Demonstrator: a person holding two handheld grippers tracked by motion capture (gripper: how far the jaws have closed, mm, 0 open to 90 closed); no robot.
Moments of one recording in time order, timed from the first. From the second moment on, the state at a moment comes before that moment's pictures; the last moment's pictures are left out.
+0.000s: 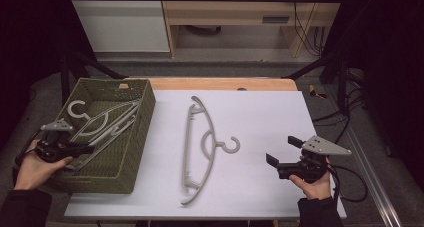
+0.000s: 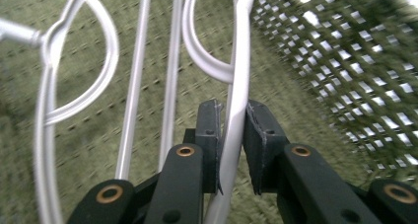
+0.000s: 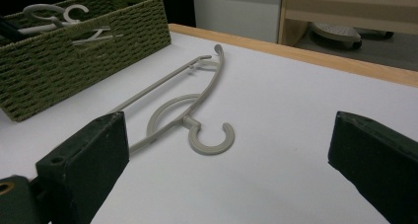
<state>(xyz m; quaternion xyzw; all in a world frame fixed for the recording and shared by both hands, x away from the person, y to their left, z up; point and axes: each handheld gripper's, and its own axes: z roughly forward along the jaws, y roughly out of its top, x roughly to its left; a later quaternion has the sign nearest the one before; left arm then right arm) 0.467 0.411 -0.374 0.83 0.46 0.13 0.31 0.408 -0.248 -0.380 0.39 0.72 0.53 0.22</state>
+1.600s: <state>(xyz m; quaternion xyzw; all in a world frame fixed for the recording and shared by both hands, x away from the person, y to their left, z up) 0.480 0.435 -0.360 0.75 0.56 0.26 0.25 0.408 -0.249 -0.380 0.38 0.73 0.53 0.22</state>
